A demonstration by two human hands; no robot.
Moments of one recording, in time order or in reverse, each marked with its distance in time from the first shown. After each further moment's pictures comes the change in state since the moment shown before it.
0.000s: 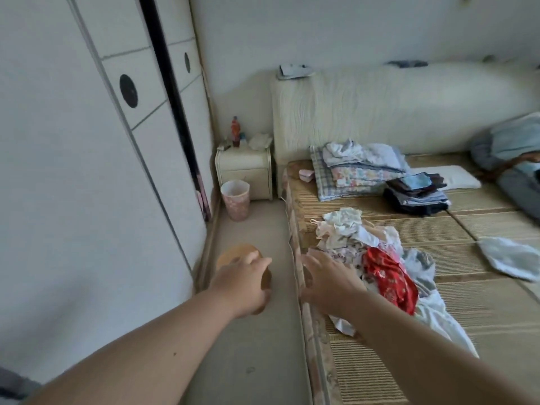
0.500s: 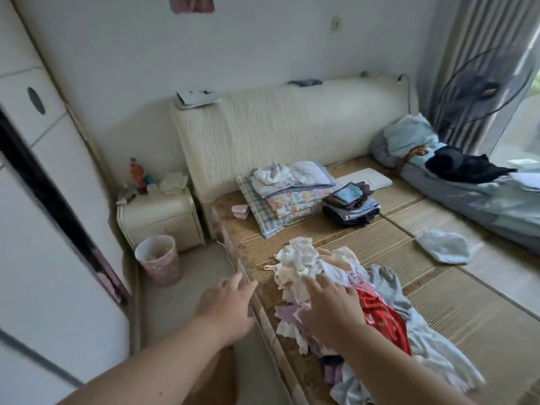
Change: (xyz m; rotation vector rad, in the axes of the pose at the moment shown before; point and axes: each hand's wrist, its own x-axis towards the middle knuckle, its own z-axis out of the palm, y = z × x) left_hand 0.277 -0.042 -0.049 0.210 -0.099 0.317; right_hand 0.188 0.059 -0.017 0.048 0.187 0.481
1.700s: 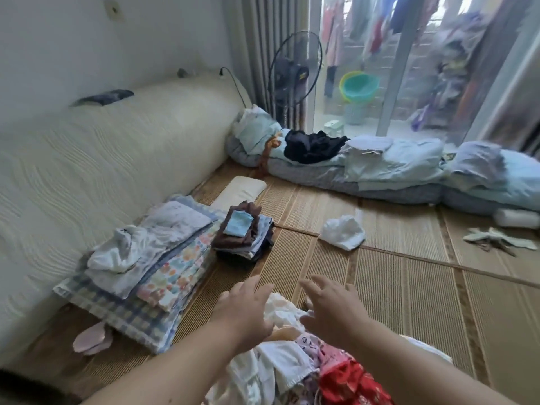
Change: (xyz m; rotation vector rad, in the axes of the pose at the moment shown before) left_hand 0.423 0.132 -0.080 0.141 -0.093 0.748; right_hand 0.256 0.178 -0.039 -0.005 0.095 0.586
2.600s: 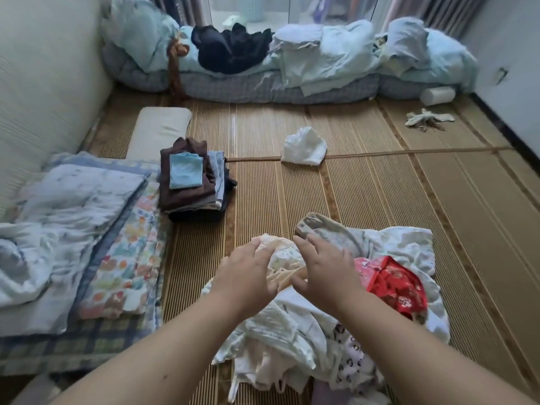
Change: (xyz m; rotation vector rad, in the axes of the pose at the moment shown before) left_hand 0.123 -0.142 0.086 -0.057 -0.088 0.396; right_hand 0.093 -0.106 0.129 0.171 -0.007 0.538
